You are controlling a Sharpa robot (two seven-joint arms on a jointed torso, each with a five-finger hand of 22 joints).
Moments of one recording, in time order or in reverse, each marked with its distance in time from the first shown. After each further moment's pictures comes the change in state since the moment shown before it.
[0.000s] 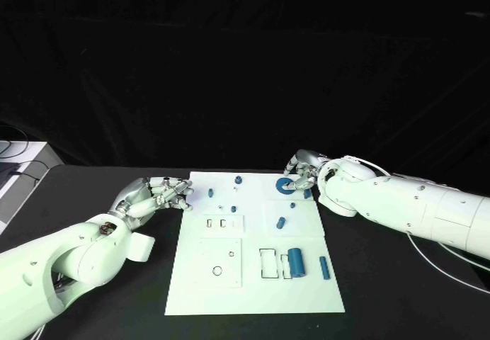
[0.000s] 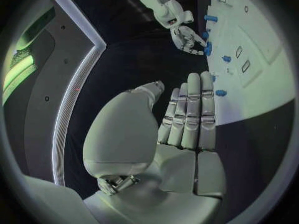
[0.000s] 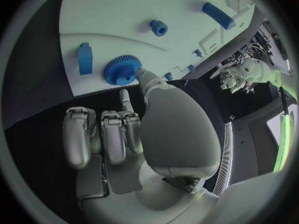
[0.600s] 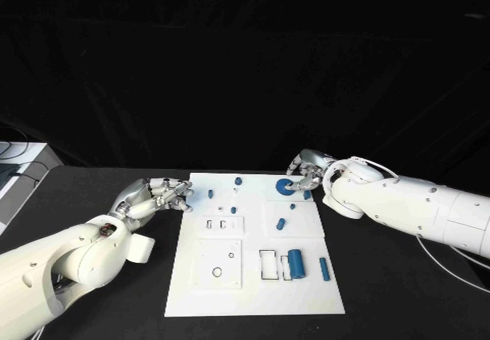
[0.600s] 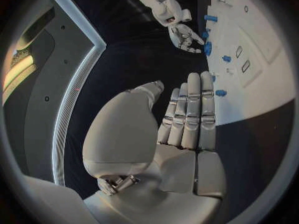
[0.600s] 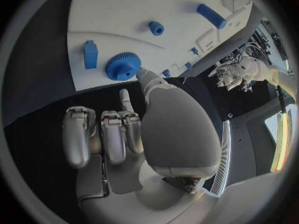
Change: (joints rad) left arm 0.000 0.000 0.000 0.001 -0.001 -0.001 0.000; left_hand -0.004 -0.004 -0.003 0.003 0.000 0.000 0.000 0.000 0.000 0.000 0.000 0.000 0.000 0.004 0.004 0.000 -0.001 0.000 0.004 0.004 0.000 -0.001; right arm 0.004 -0.047 0.003 0.052 0.002 -0.021 0.014; right_hand -0.007 -0.007 0.000 0.000 0.000 0.000 0.000 0.000 0.000 0.000 0.000 0.000 0.000 0.000 0.000 -0.003 0.000 0.000 0.000 0.000 -0.010 0.000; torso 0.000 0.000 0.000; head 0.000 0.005
